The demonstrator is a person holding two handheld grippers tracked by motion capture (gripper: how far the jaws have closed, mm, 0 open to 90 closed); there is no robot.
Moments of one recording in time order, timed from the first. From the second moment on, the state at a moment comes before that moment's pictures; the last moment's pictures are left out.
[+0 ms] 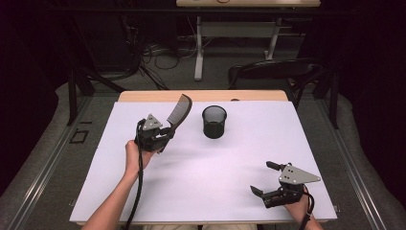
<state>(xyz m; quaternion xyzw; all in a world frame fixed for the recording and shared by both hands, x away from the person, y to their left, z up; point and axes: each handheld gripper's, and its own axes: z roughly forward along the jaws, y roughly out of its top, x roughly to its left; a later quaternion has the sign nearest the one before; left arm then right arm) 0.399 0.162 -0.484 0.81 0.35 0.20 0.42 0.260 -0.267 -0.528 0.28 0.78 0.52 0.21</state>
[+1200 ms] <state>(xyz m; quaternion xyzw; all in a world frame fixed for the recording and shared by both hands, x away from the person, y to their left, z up) 0.418 0.146 -0.460 0.80 0.35 0.20 0.45 0.260 -0.267 -0.529 0.28 0.78 0.52 0.21</state>
